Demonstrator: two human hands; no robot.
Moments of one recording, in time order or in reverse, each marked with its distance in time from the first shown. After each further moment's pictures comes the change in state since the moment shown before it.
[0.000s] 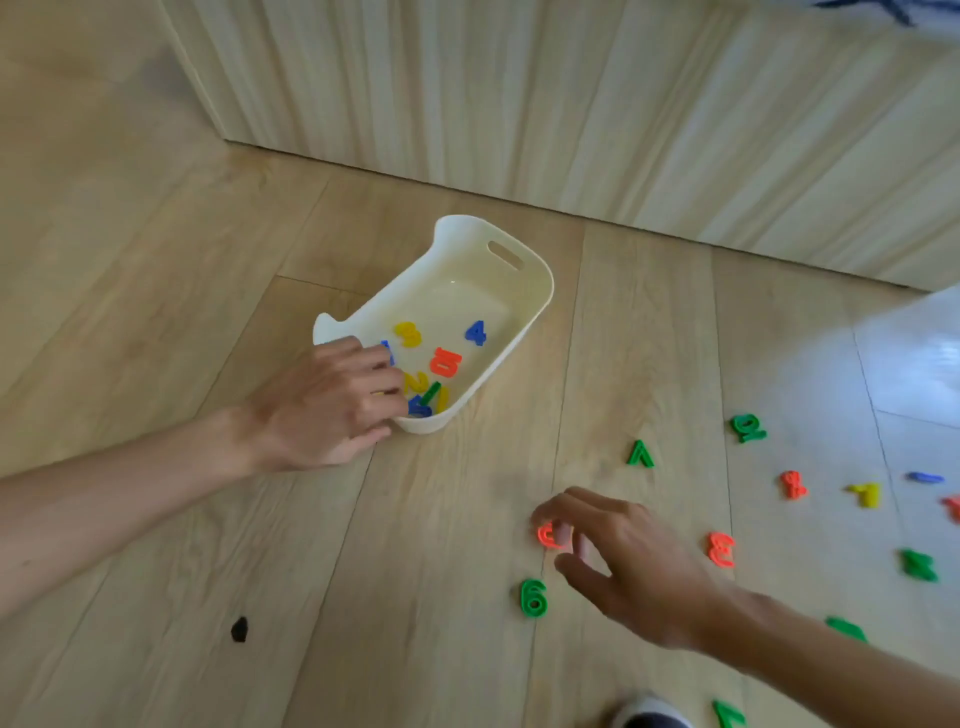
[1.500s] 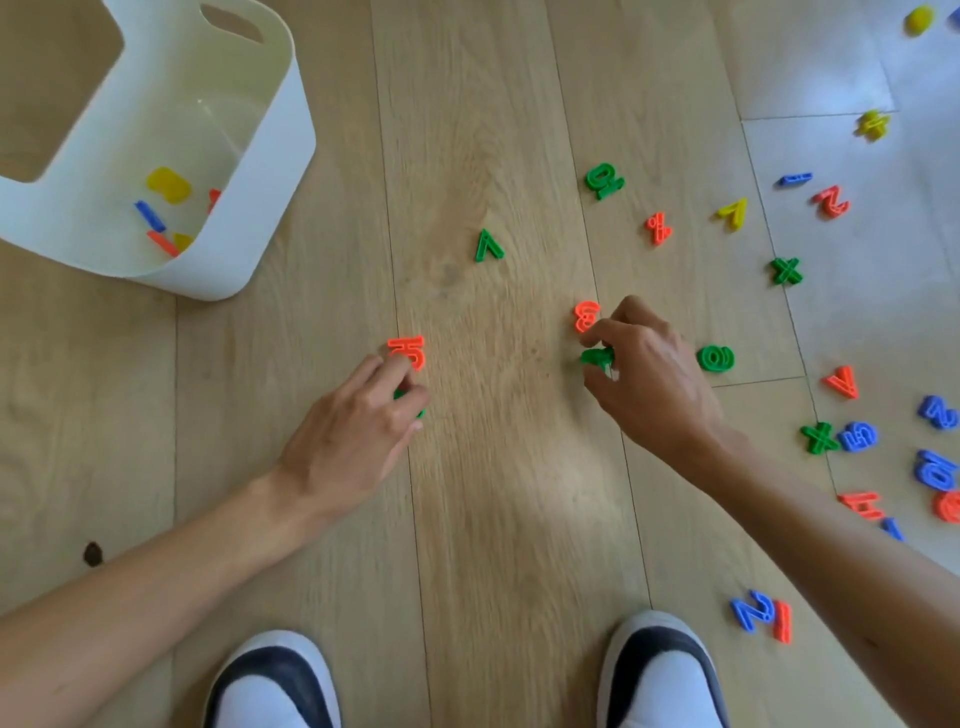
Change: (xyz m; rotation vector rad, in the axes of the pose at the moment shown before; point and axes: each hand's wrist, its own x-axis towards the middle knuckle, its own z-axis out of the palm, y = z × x) left_hand 0.057 0.216 0.055 -0.378 -0.133 -0.164; right_hand -0.111 0.098 0.047 -0.054 0.414 0.625
